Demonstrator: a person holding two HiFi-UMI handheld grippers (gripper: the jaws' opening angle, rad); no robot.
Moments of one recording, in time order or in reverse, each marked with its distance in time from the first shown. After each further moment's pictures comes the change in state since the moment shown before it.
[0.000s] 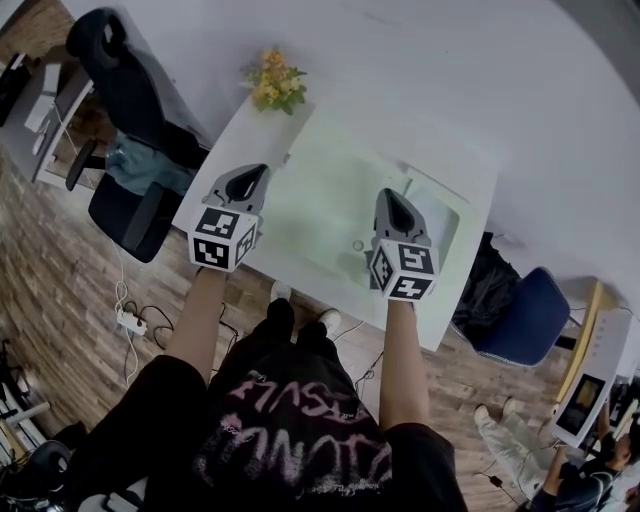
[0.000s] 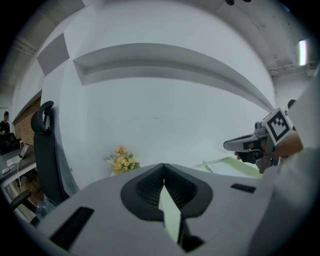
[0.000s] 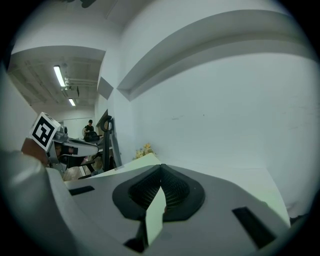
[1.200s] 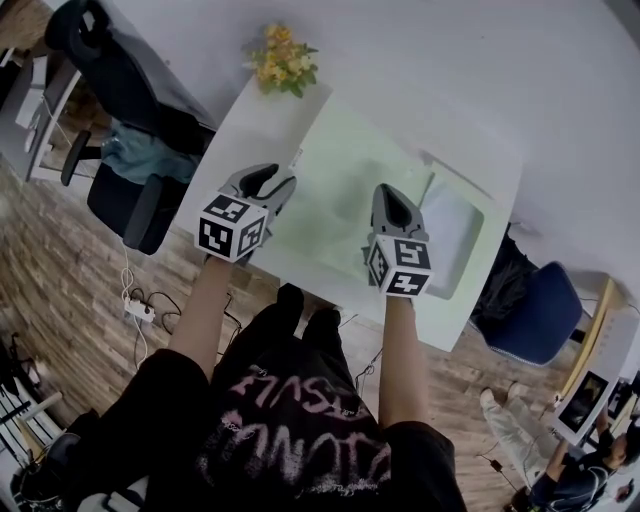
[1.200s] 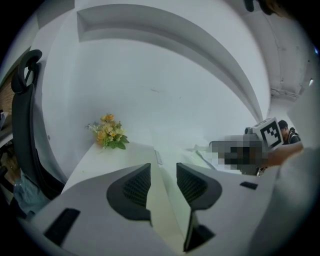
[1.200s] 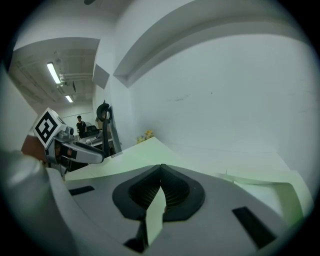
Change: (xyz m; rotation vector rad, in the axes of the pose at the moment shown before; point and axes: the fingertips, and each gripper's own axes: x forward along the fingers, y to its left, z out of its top) left arm 0.047 0.001 -0.069 -0.154 0.205 -0.212; right arm 0.054 0.021 -0.052 0.035 0.118 0.008
